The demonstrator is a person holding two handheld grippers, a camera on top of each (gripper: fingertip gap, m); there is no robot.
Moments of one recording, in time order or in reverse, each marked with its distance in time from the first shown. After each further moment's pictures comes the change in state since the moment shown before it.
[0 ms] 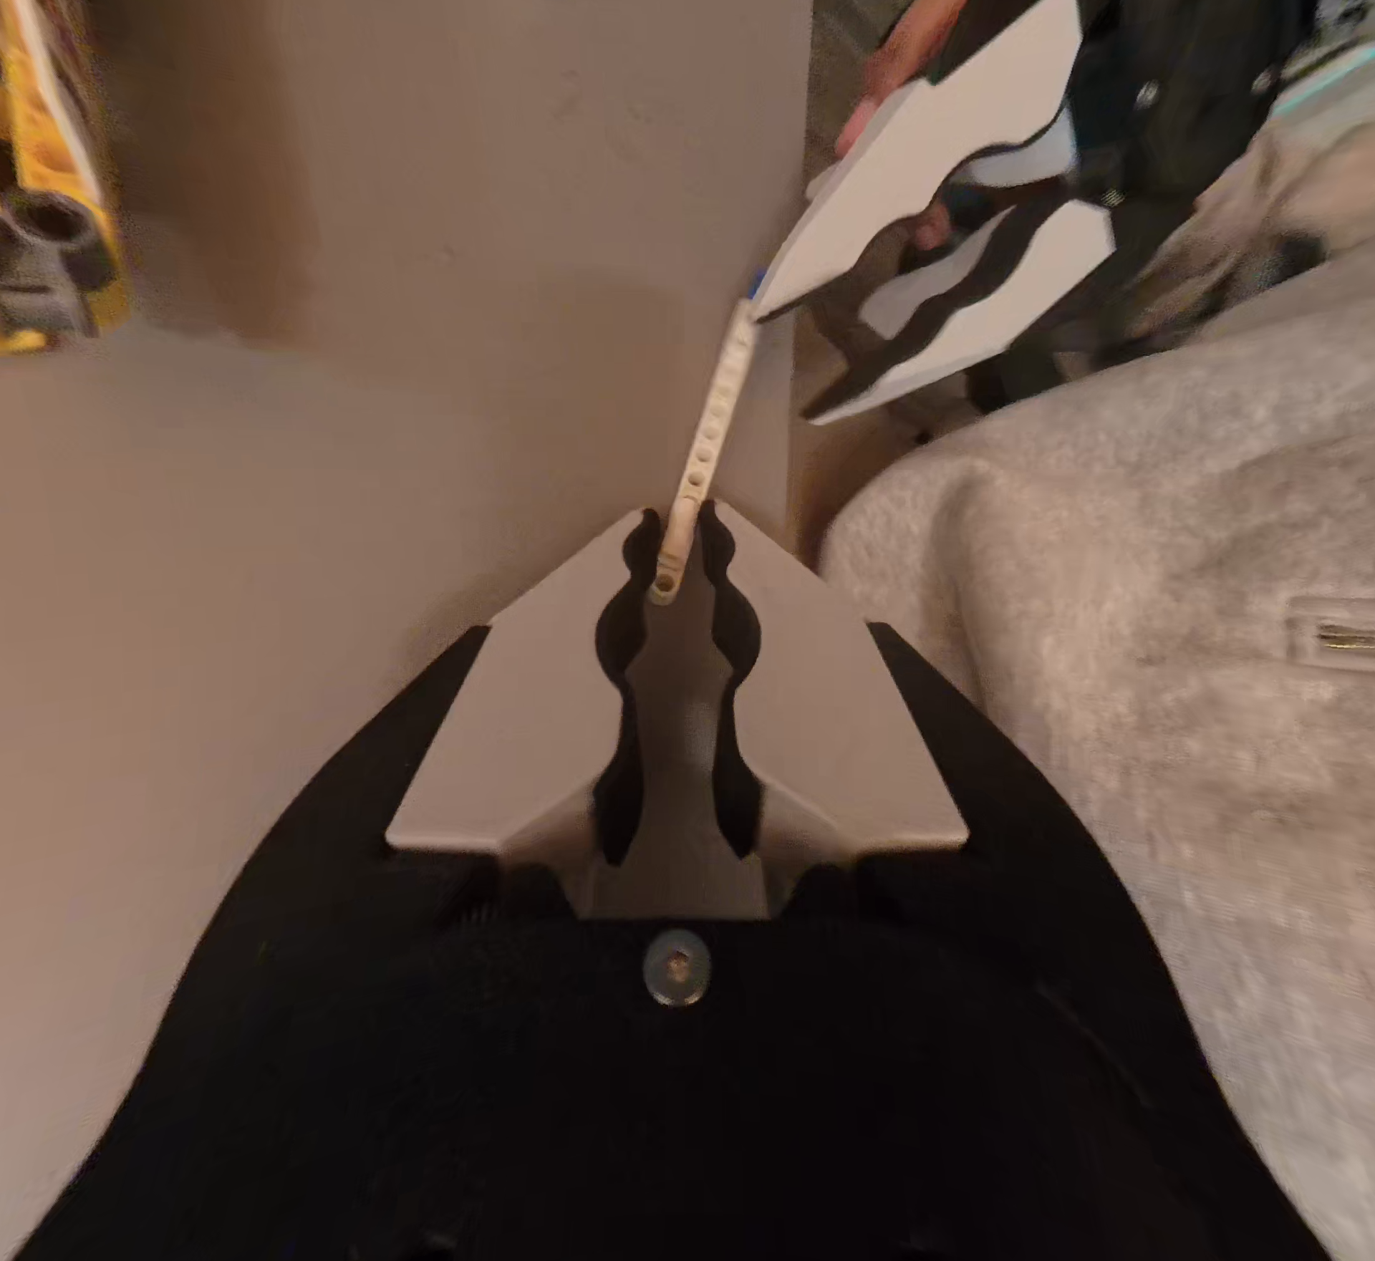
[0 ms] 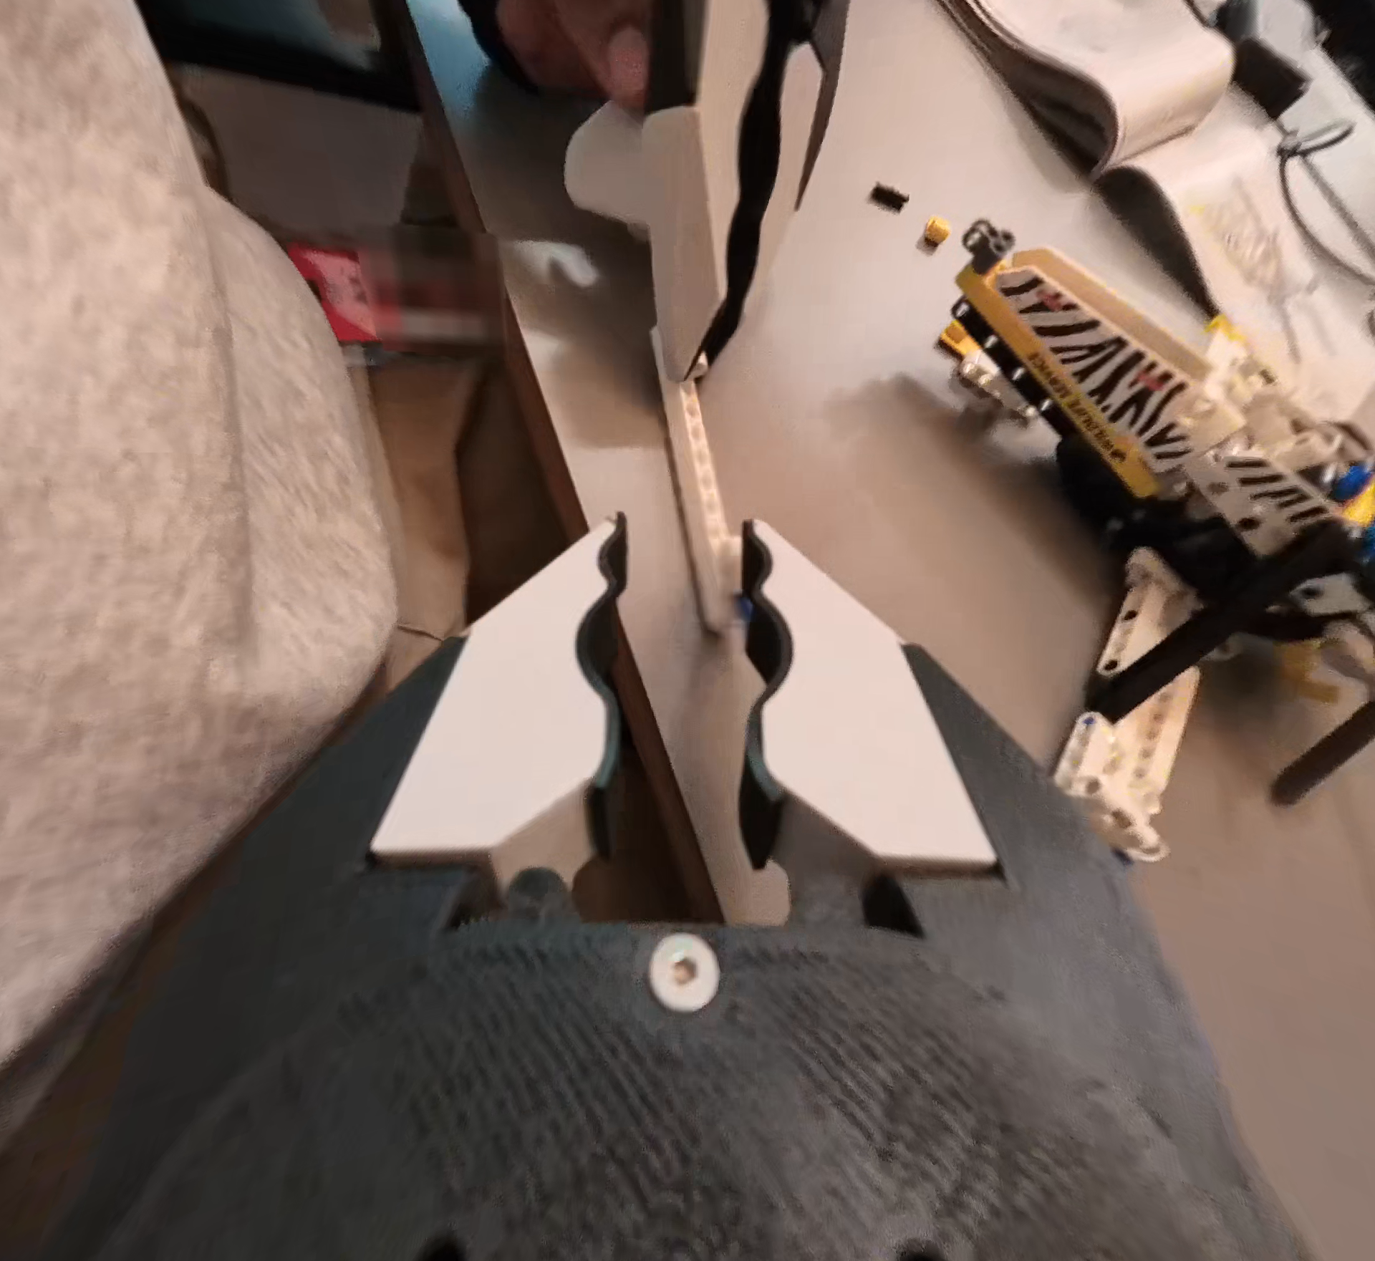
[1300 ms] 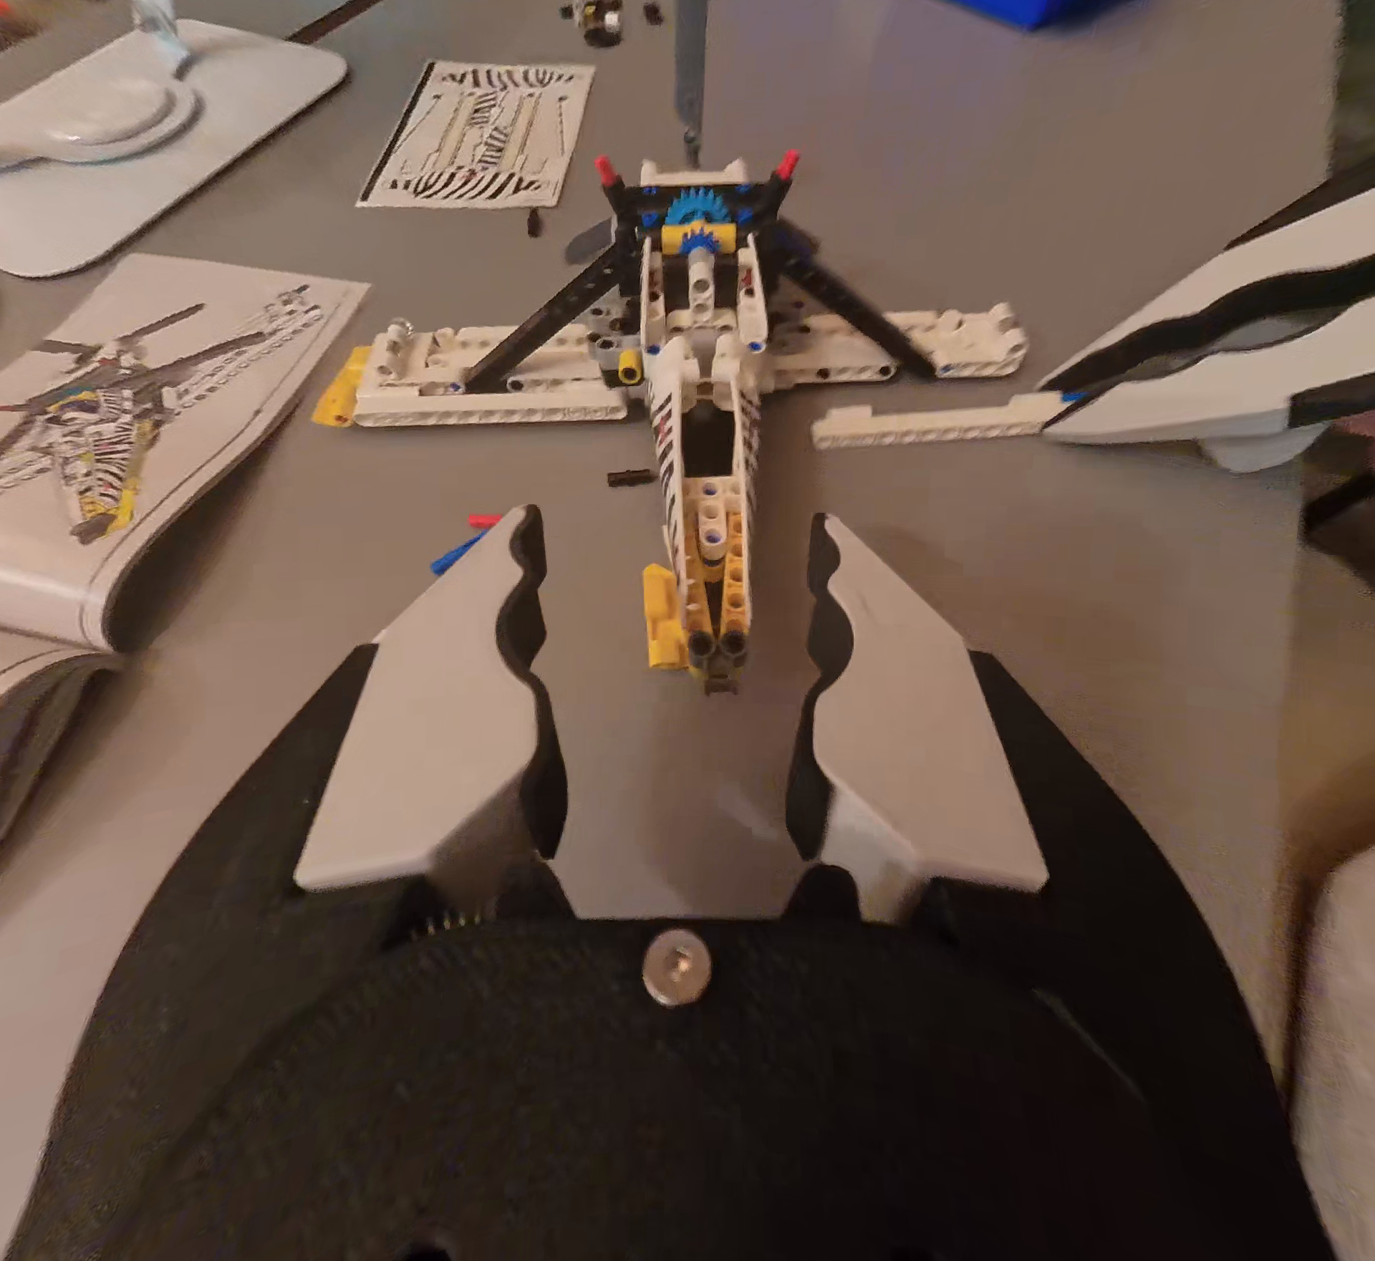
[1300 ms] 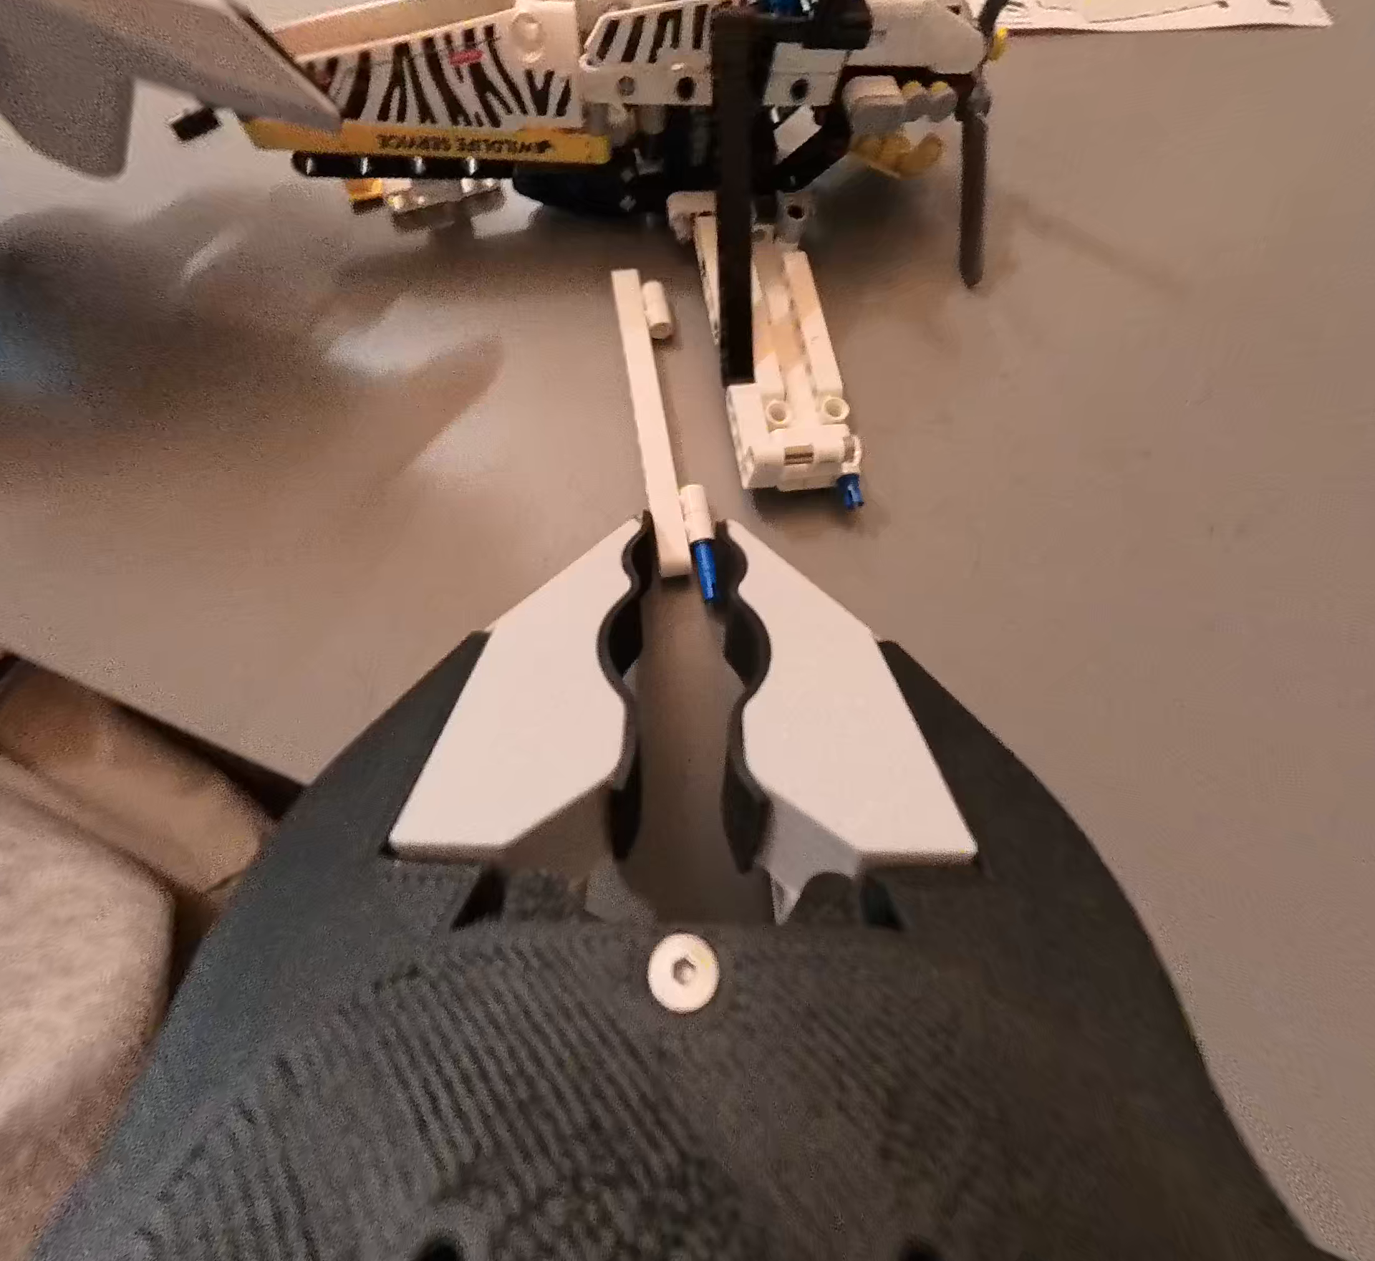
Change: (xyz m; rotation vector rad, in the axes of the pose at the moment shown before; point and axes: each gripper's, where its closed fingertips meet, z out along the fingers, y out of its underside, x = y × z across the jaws) left arm -0.091 -0.102 -0.051 0.322 -0.660 0.269; right arm 0.098 0.074 -0.026 -0.117 0.487 0.704
